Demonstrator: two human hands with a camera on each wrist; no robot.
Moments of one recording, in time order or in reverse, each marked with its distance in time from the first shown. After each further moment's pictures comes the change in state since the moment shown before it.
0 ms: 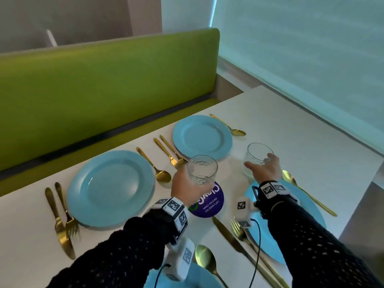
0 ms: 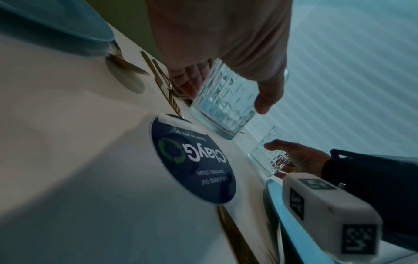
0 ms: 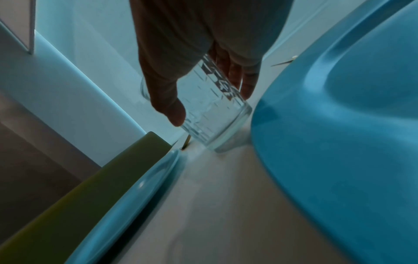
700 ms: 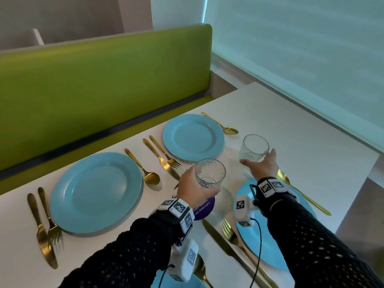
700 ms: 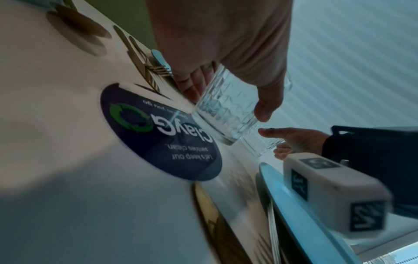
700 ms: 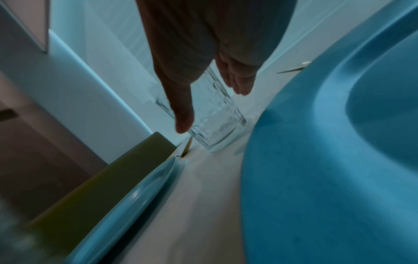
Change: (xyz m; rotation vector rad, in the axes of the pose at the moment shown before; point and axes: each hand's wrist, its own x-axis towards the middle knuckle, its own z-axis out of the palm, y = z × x) left_hand 0.011 0.004 0.043 0.033 -0.090 0.043; right_hand 0.022 0.002 -0.012 -0.017 -0.049 0.006
